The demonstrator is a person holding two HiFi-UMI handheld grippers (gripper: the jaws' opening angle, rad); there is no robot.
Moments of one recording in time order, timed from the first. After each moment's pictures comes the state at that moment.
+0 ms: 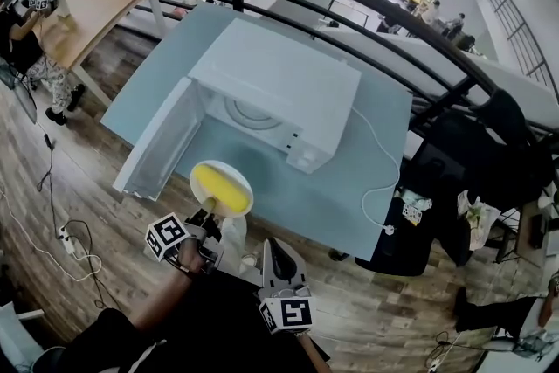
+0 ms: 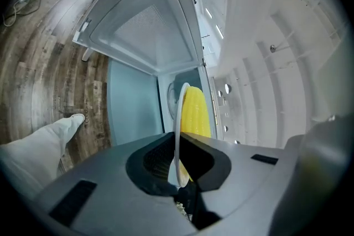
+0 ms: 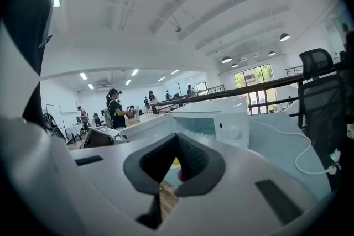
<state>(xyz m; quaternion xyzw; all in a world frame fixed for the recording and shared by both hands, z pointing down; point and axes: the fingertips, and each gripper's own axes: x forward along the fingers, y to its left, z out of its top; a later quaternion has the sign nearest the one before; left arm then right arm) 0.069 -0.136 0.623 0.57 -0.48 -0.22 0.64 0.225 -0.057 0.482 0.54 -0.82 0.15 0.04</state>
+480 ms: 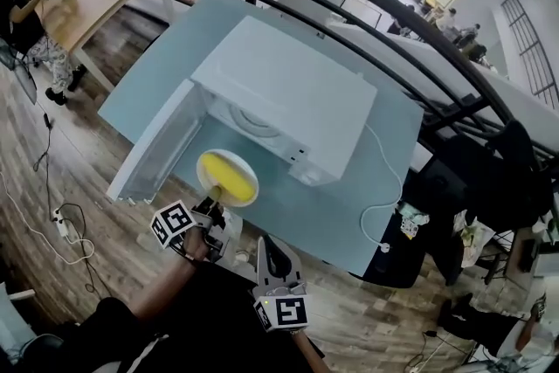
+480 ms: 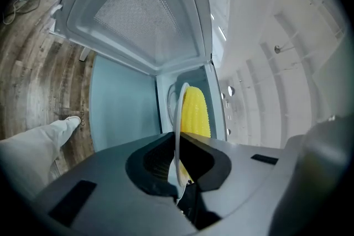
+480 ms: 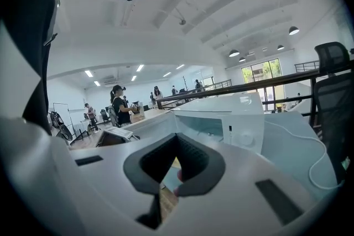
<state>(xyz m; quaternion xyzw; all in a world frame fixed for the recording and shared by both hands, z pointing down) 0.079 -0.204 0.645 0.56 -0.49 -0.22 0.64 0.213 -0.119 0.488 0.51 -0.85 0.15 0.06</state>
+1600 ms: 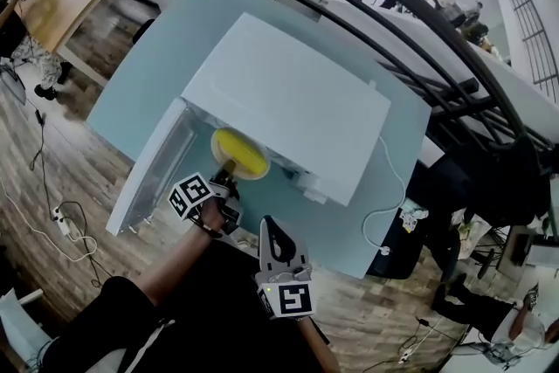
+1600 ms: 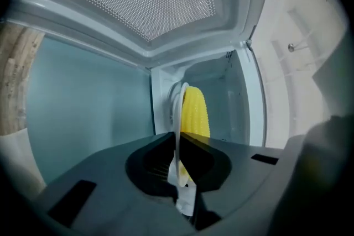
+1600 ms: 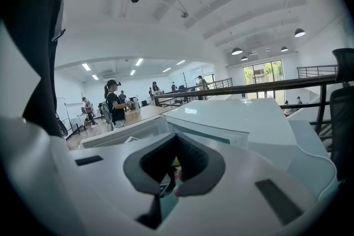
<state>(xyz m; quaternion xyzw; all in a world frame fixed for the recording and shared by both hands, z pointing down) 0.092 -0.338 0.701 0.53 -0.49 -0.20 0.66 0.190 -0.238 0.482 0.50 -0.84 0.15 0.09</state>
